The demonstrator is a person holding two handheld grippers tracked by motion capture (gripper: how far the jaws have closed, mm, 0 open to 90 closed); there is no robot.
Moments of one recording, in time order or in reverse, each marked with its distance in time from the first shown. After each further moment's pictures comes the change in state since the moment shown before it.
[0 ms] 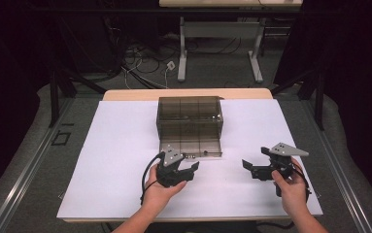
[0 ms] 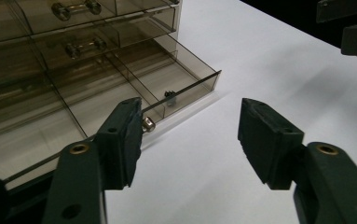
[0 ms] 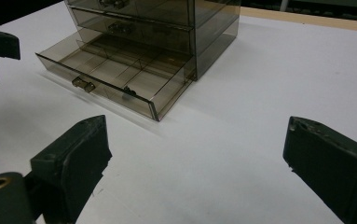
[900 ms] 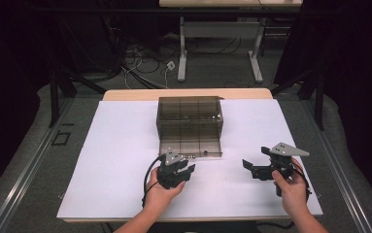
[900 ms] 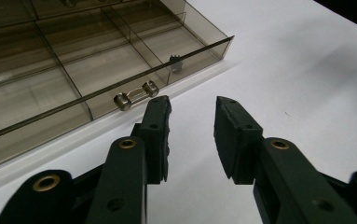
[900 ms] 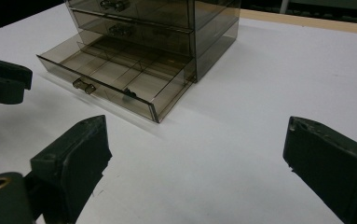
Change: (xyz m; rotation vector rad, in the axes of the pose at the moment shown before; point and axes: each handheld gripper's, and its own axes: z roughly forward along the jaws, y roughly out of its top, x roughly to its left) left arm 0.004 -0.011 0.009 0.110 0.008 -0.062; right arm 0.000 0.000 -0.001 -0.007 0.008 -0.003
